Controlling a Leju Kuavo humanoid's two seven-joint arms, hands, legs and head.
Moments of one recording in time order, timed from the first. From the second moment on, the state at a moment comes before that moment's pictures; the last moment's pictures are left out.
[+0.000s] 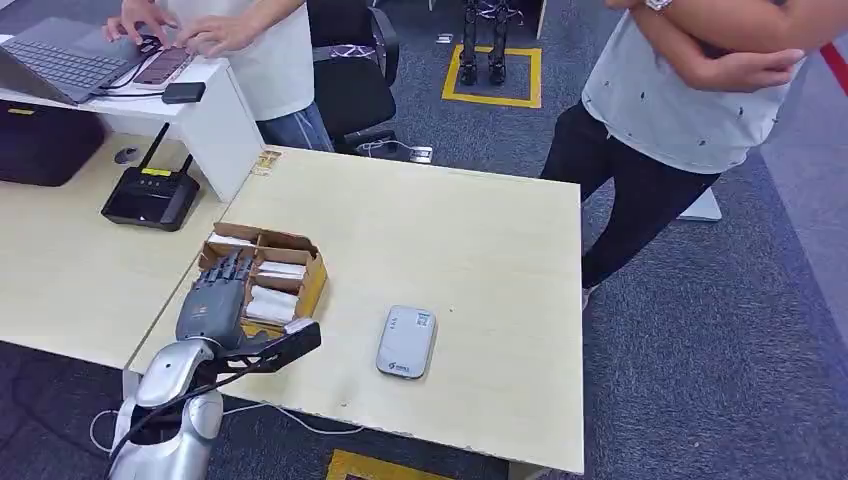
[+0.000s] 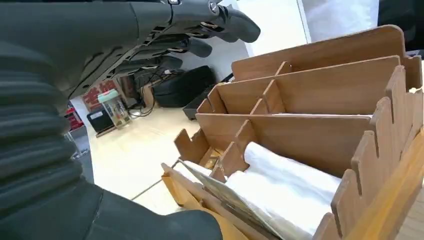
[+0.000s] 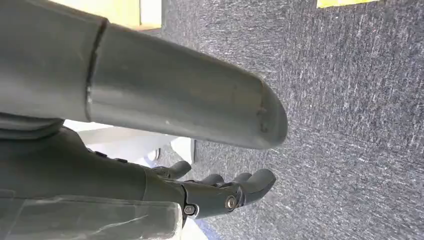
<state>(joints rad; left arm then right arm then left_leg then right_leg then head) 0.04 -0.09 0.23 -1.84 -1.53 -0.14 0.06 -0.13 0.01 -1.16 -0.27 1.57 -0.07 0.21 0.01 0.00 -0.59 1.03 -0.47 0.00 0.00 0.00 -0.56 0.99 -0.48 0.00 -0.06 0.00</state>
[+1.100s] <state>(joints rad) 0.07 -0.09 0.23 -1.83 -1.52 -0.17 0.07 -0.13 0.01 -1.15 -0.28 1.57 -0.07 0.22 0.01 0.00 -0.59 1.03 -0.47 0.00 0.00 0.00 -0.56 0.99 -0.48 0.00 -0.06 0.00</state>
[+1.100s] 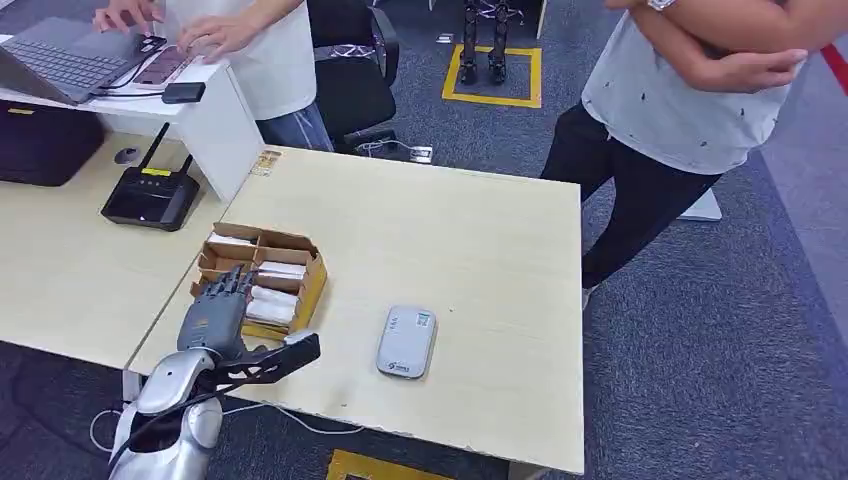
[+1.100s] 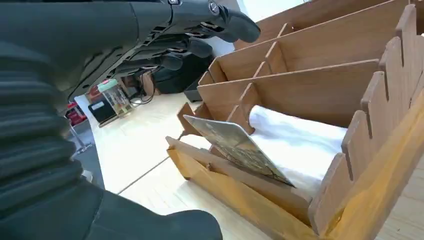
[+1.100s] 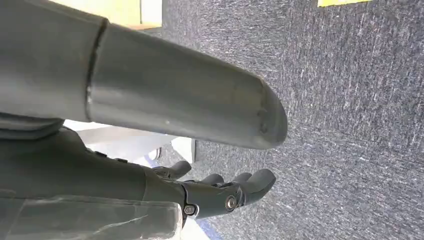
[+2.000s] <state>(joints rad) 0.06 -0.09 0.23 -1.83 -1.51 -0.15 0.07 -0.13 0.01 -1.14 -0.28 1.57 -0.07 0.22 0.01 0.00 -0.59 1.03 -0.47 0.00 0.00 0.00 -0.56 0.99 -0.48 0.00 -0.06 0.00</state>
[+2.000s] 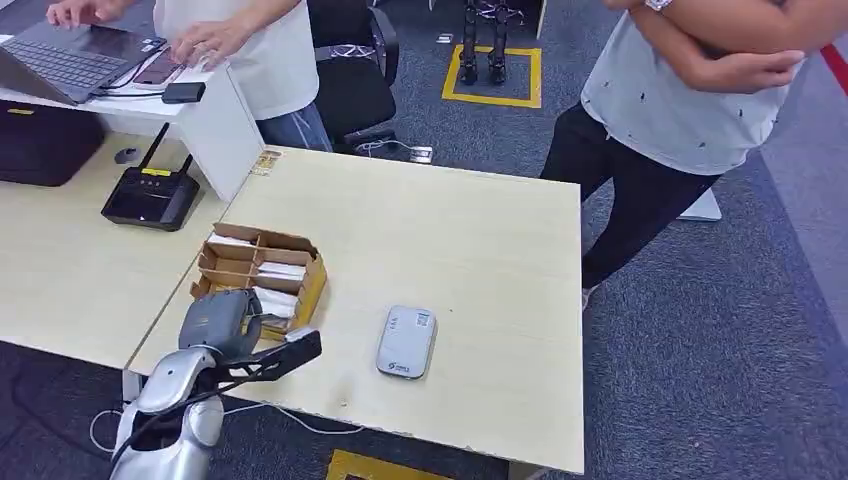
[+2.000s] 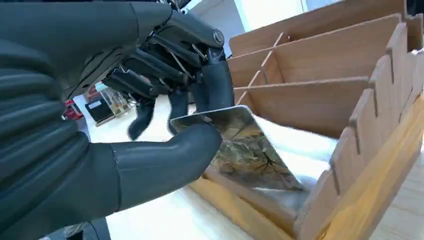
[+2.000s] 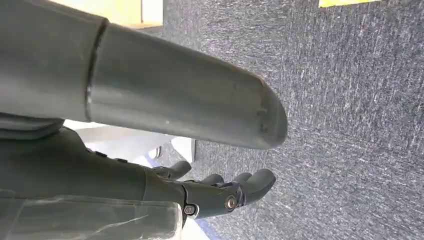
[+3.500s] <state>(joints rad) -0.29 0.02 0.22 -1.88 -1.14 -0.24 0.05 -0.14 0.01 -1.13 -0.27 1.57 -0.05 0.22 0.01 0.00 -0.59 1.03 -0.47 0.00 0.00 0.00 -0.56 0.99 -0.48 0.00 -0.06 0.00</state>
